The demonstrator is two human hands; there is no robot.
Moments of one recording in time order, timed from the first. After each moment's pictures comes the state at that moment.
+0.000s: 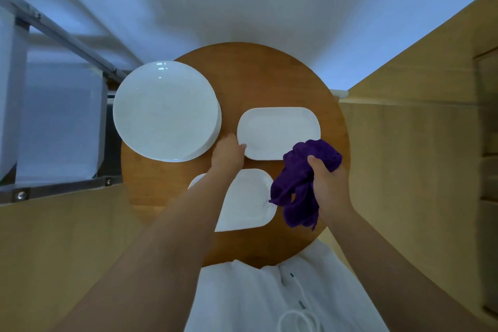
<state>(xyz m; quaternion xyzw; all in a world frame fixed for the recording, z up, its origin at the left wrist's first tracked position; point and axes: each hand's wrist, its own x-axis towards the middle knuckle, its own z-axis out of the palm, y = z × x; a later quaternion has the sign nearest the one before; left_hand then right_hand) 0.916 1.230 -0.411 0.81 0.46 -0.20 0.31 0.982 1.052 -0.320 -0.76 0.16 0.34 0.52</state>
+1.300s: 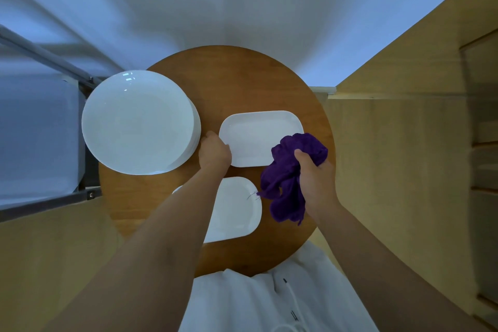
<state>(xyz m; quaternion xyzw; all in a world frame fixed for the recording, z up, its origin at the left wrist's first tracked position) 0.947 1.232 -0.417 0.76 0.55 -0.20 0.30 1.007 1.057 -0.322 -0.74 0.18 0.35 0.55</state>
